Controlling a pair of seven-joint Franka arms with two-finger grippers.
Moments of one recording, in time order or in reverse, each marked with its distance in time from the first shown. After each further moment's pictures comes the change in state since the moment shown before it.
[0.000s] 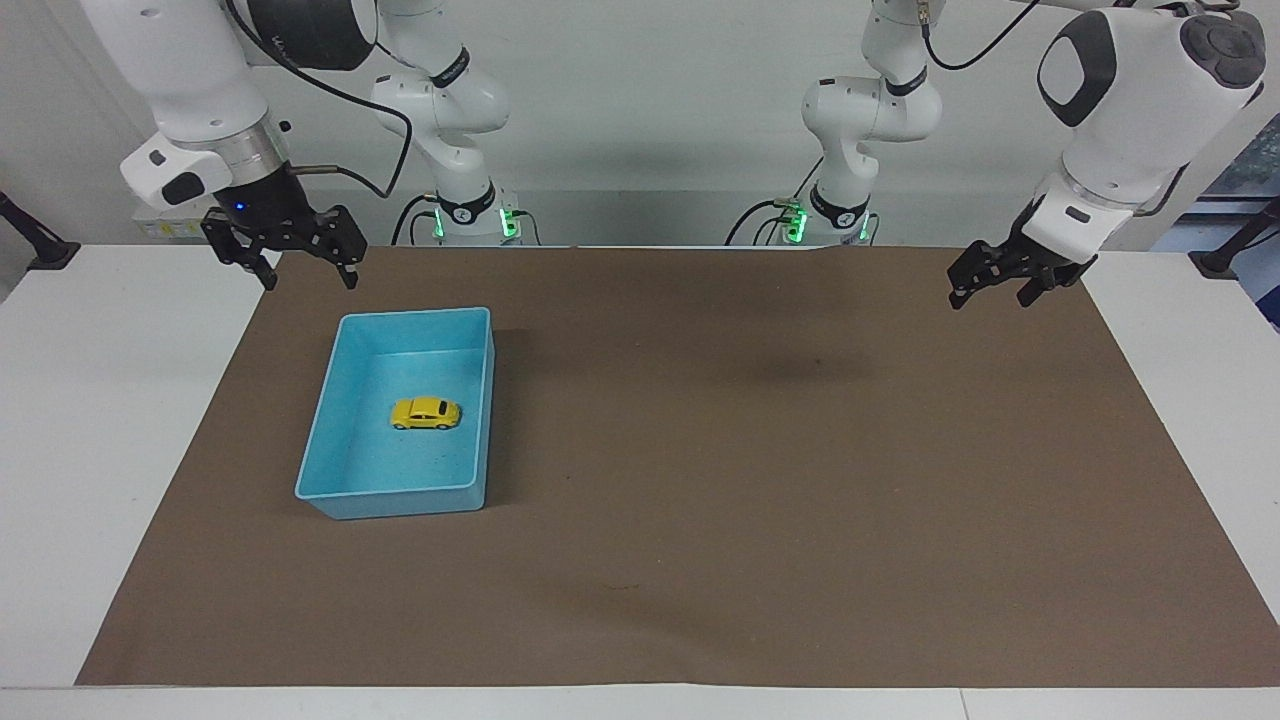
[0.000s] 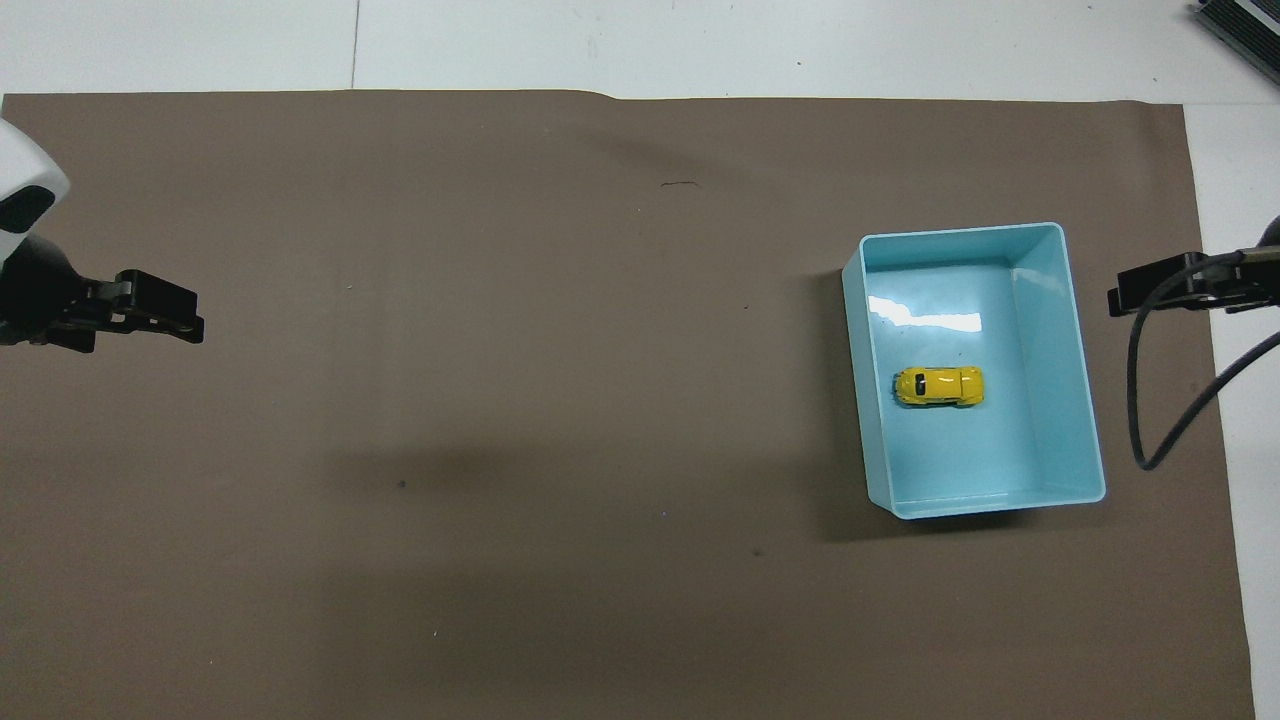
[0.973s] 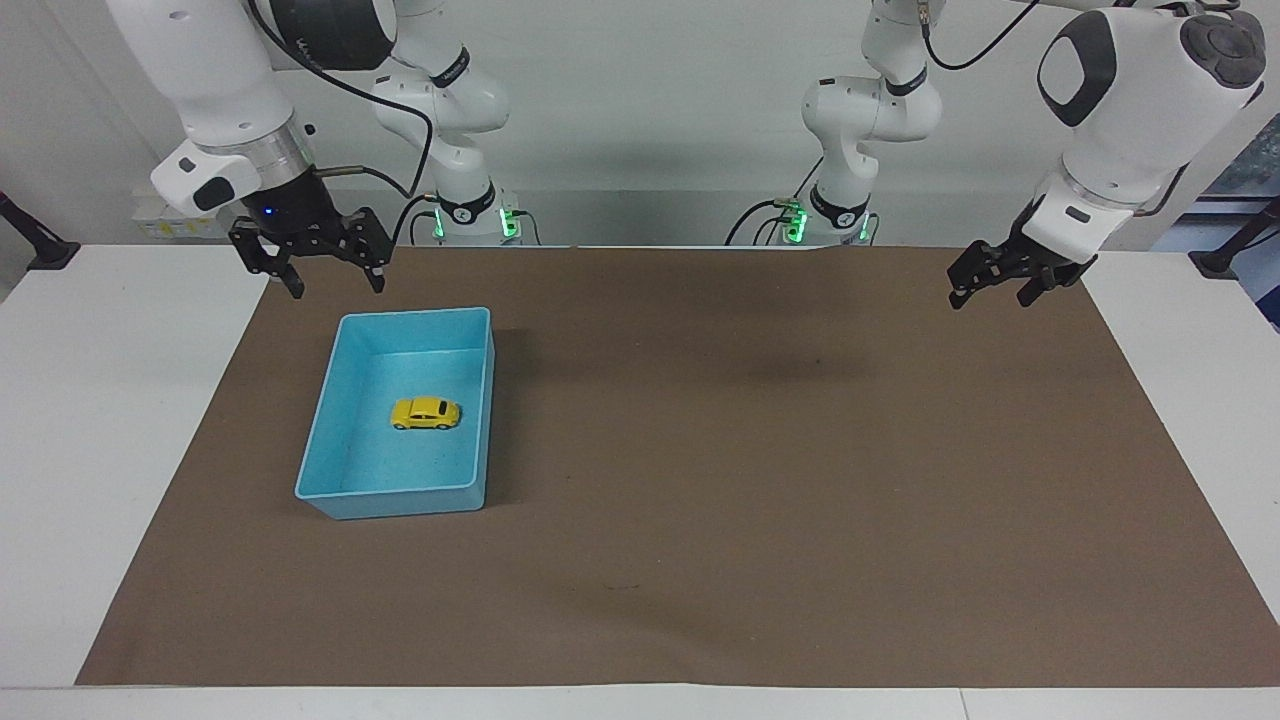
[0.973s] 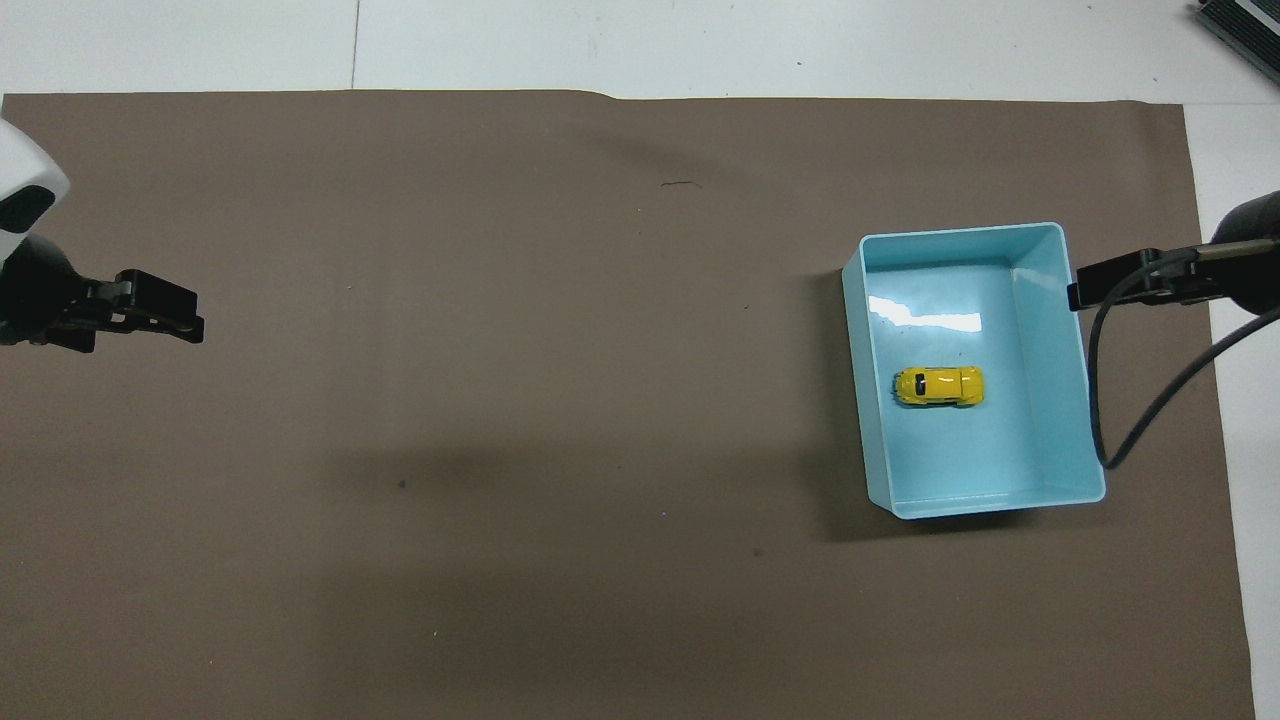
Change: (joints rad) left arm 0.000 0.000 0.000 0.000 0.000 0.000 0.000; right arm 0.020 0.005 0.011 -0.010 0.036 0.011 0.000
